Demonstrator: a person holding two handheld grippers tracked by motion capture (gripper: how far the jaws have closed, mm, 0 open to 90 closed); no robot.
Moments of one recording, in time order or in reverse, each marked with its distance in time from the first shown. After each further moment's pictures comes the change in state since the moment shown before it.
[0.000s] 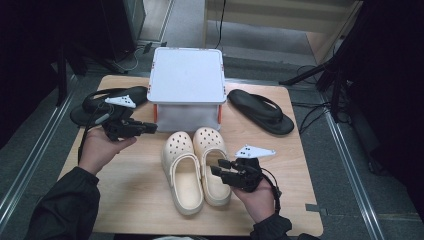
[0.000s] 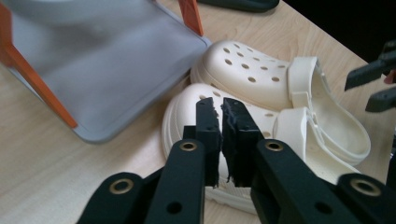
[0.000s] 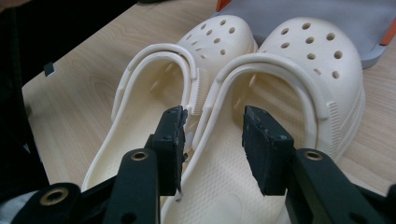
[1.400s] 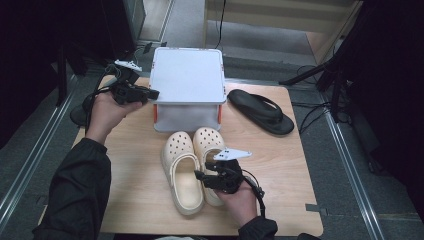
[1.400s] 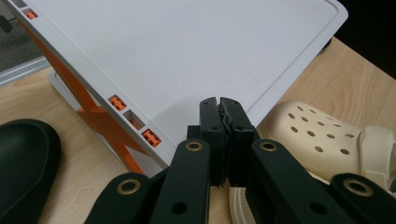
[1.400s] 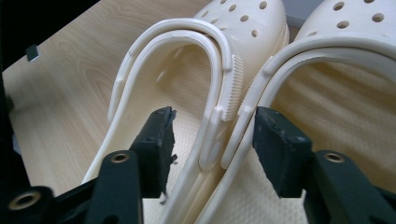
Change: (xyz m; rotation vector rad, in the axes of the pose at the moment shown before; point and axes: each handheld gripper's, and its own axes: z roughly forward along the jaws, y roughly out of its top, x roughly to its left) left arm 0.051 0.068 0.013 -0.025 0.105 -0.012; right arm 0.021 -0.003 0.044 0.066 -0.023 -0.012
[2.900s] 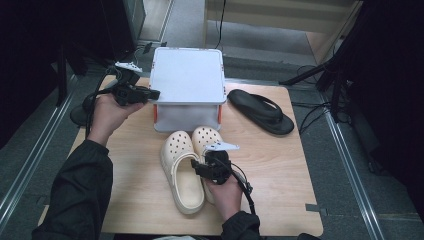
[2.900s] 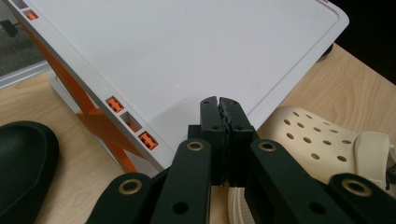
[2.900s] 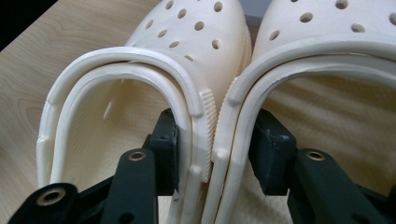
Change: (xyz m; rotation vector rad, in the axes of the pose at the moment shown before) left arm -0.004 -0.003 0.002 -0.022 0.015 -0.008; right arm -0.002 0.013 0.037 -0.008 -0.160 0.127
